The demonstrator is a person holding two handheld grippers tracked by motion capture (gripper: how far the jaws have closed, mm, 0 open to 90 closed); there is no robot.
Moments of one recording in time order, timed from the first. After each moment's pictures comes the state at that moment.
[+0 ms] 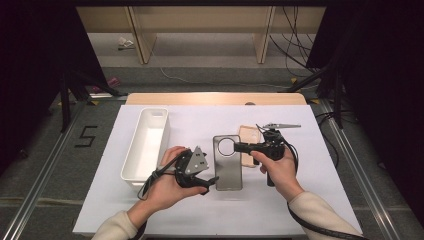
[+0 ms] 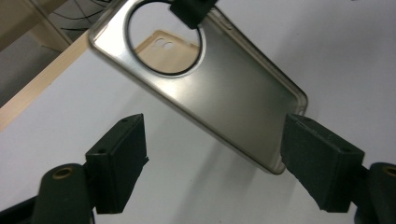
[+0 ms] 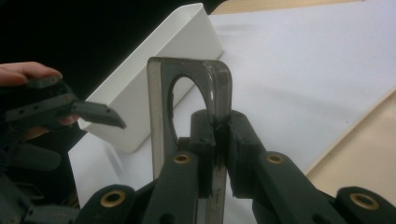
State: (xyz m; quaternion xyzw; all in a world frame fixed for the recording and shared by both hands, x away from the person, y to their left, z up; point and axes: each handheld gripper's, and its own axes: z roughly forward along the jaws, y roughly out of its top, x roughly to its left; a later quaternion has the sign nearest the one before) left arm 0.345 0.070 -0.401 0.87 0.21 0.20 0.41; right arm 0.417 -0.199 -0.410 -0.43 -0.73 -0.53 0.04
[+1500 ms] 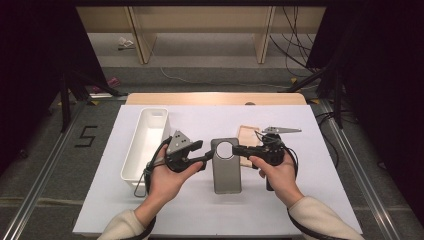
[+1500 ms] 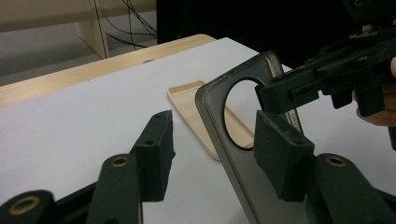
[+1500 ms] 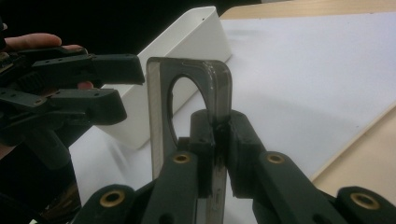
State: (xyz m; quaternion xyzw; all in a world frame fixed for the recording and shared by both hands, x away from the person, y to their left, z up) left arm 0.361 0.080 -0.389 0.75 0.37 0.17 0.52; right arm 0.400 -0.193 -0.406 -0.41 -0.74 -0.54 0.02
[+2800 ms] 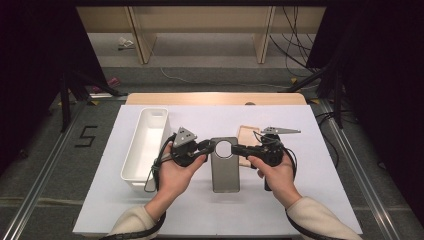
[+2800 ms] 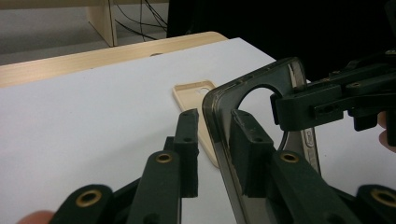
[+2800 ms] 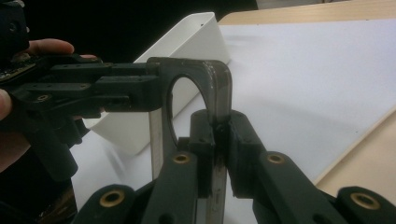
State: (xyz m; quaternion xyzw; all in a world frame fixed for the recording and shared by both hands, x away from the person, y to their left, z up) left arm 0.374 0.069 -0.393 0.73 0.42 0.15 0.52; right arm 0.399 -0.189 -0.405 -0.41 -0.73 -0.54 0.01
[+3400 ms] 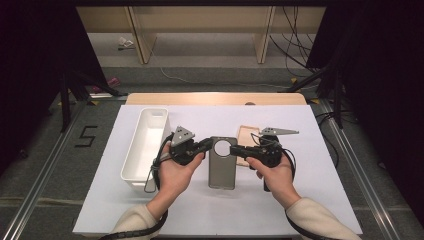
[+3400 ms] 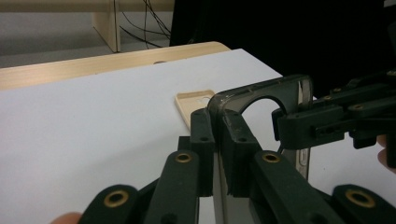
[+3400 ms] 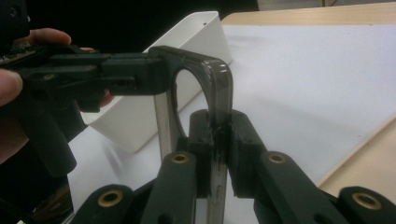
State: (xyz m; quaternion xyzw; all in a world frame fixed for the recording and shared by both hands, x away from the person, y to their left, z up) left arm 0.373 0.071 -0.390 0.71 0.43 0.16 0.54; right arm 0.396 -0.185 -0.405 -0.40 -0.74 -0.54 0.00
